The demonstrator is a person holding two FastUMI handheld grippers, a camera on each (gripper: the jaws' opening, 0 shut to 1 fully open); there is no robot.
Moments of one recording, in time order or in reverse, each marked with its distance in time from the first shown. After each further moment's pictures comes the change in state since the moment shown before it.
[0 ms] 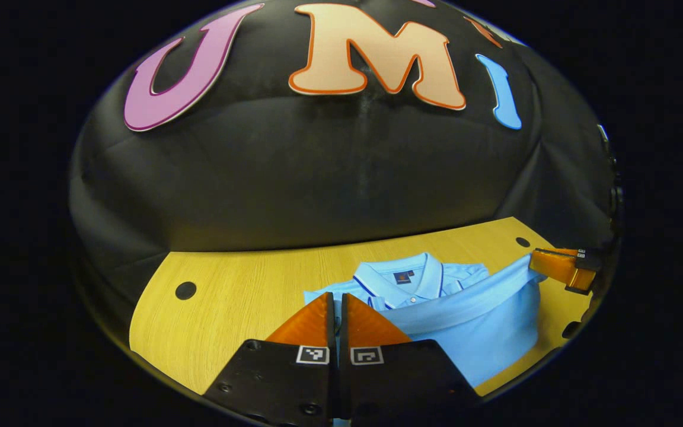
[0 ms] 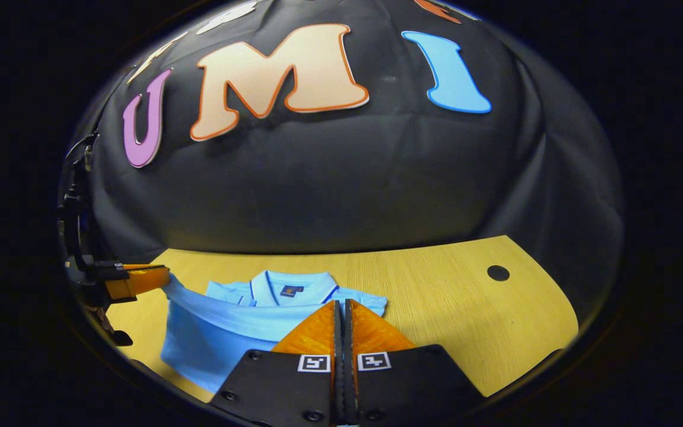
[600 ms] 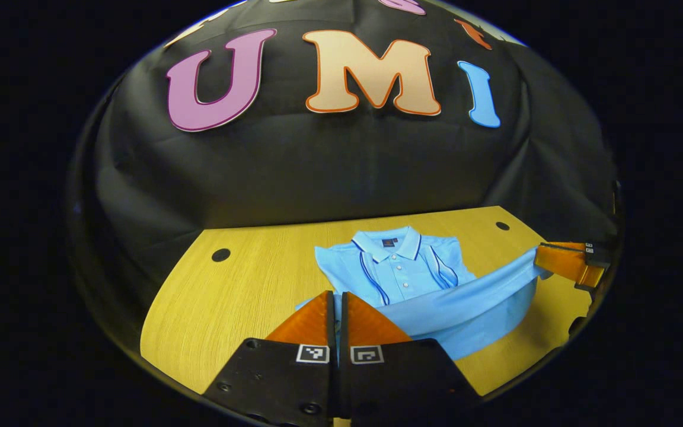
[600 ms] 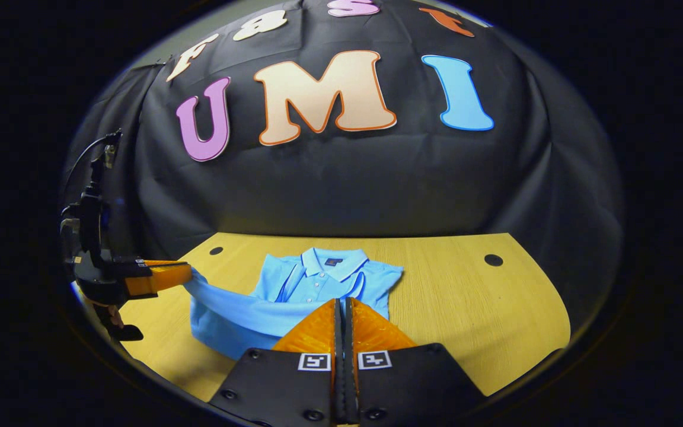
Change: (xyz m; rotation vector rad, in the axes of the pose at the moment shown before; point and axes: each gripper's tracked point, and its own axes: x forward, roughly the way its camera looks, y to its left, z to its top) left arm -0.141 -0.024 -0.030 -0.019 -0.007 0.041; right arm -0.145 0.023 -0.007 -0.045 -0.028 0.154
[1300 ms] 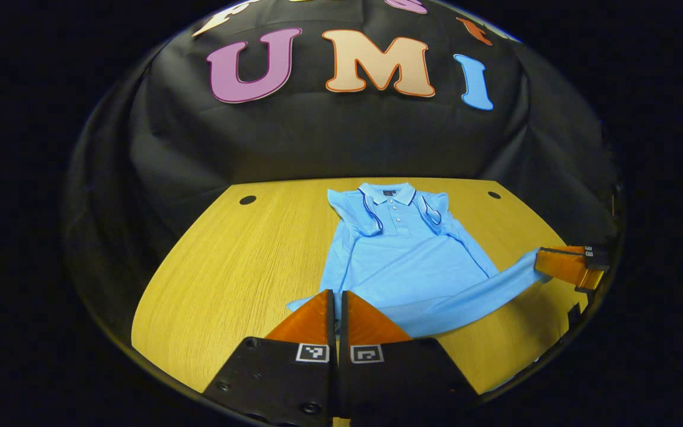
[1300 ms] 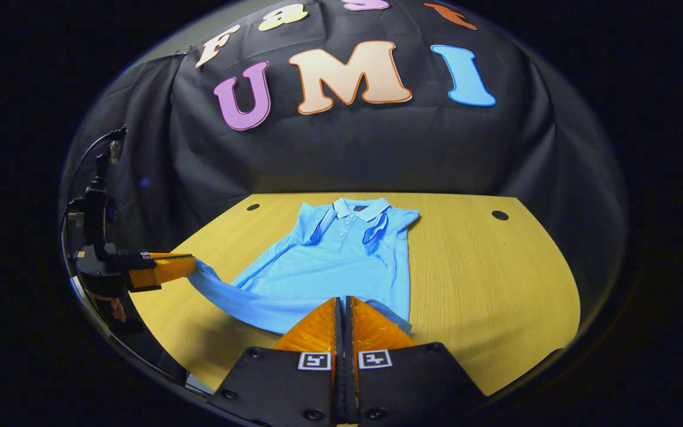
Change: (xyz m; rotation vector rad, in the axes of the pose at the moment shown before) left arm -0.125 -0.017 -0.100 -0.045 0.100 0.071; right arm -0.118 0.022 -0.086 -0.031 0.124 0.115
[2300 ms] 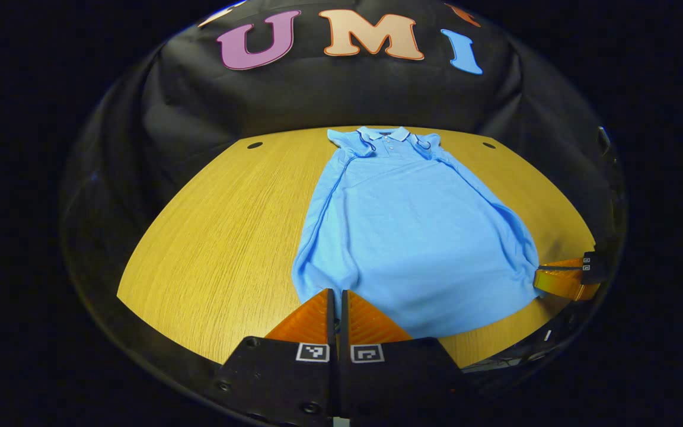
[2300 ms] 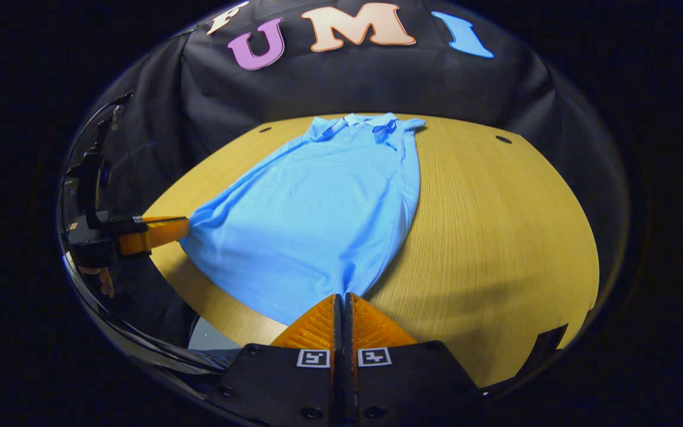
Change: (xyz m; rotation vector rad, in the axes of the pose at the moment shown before) left arm -0.069 -0.025 -0.143 -0.025 0.159 0.034; right arm -0.082 0.009 -0.164 -0.027 0.266 0.057
